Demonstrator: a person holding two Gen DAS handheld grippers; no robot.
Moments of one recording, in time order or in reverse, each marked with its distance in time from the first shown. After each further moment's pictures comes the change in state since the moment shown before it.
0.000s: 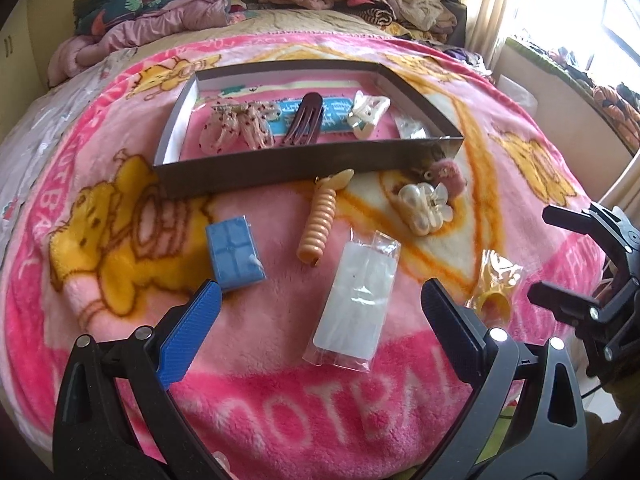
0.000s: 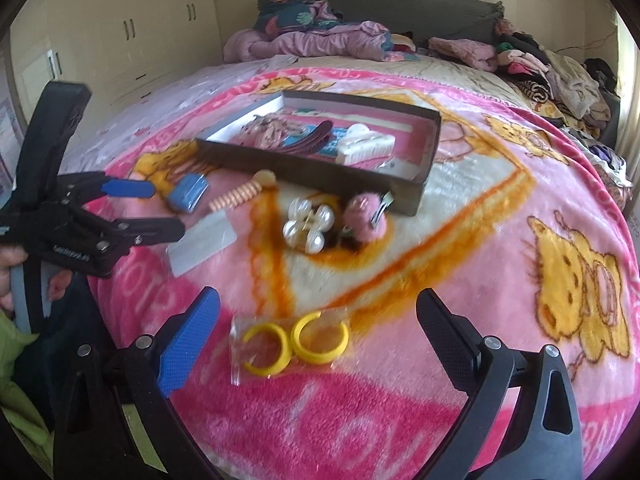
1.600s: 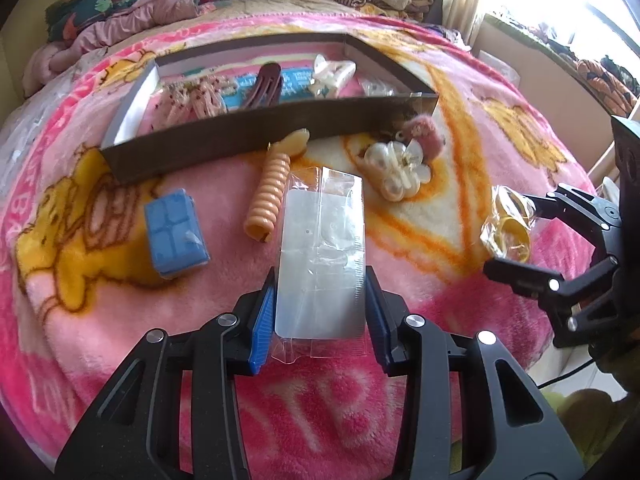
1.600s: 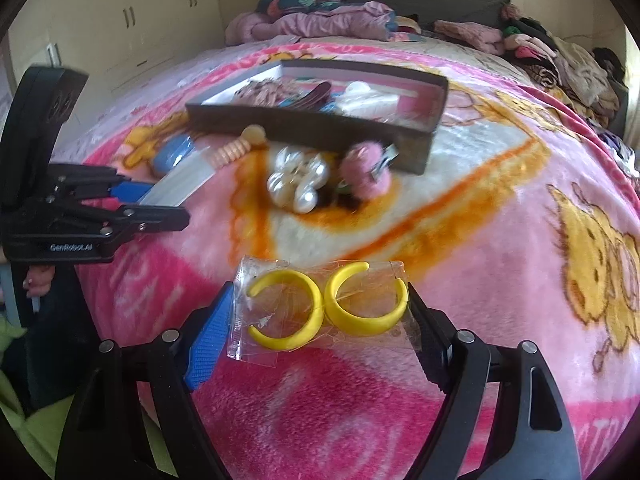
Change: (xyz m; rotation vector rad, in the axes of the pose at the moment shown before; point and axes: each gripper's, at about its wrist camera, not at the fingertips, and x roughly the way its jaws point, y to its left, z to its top) left arm 0.020 -0.021 -0.012 0.069 0.035 -0.055; right arm 0.028 -0.014 -0.017 0.015 0.046 0.019
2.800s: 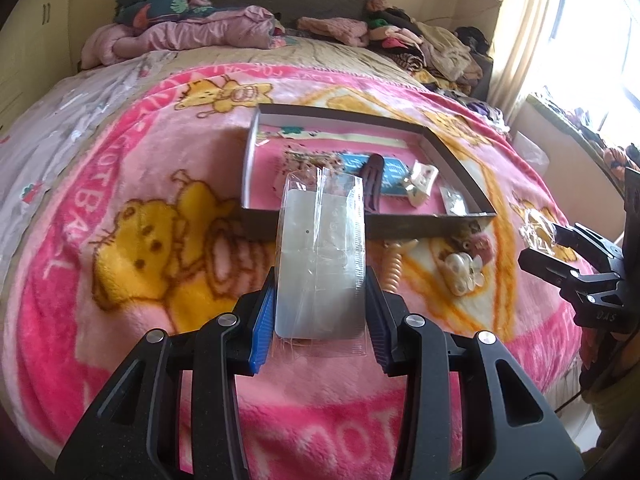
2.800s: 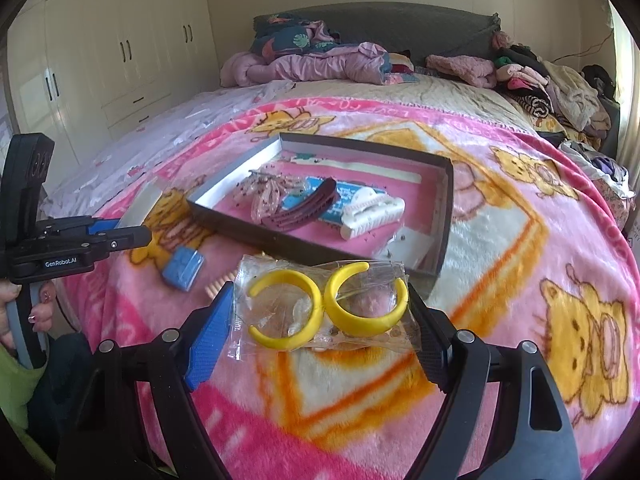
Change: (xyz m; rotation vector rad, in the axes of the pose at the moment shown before) left arm -0.057 0.089 0.024 -0.214 -0.169 0.057; right arm -0.013 0.013 0.085 0.012 -0.131 -0.016
